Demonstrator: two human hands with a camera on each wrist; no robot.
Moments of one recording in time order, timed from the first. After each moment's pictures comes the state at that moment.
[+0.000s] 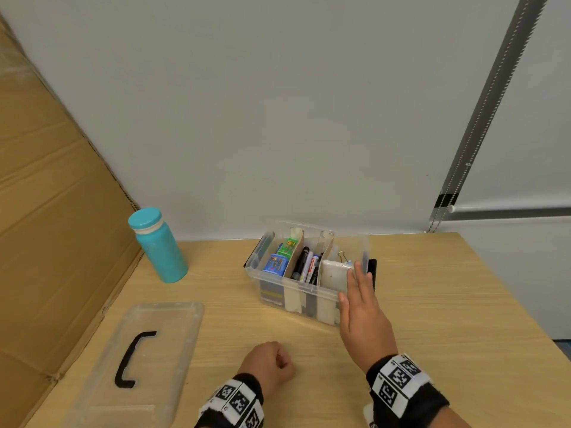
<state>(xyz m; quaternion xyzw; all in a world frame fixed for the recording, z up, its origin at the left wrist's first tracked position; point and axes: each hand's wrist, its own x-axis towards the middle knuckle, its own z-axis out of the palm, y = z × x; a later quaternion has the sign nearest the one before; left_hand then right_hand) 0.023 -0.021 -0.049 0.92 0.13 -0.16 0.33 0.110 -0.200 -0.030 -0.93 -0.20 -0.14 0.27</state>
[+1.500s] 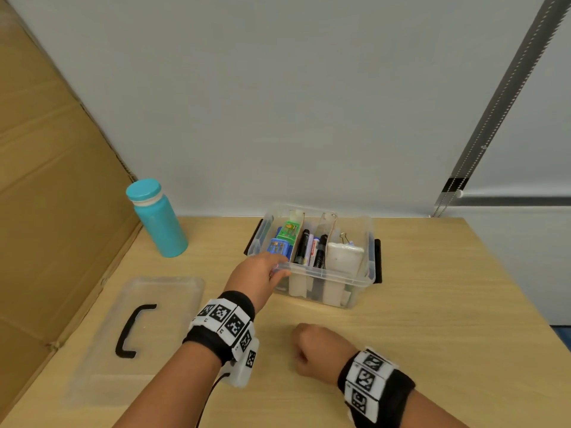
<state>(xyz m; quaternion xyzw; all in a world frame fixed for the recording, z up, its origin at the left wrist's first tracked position) 0.069 0.012 0.029 0.97 0.05 0.05 0.24 0.064 -0.159 -0.035 -0.88 -0.41 0.20 0.13</state>
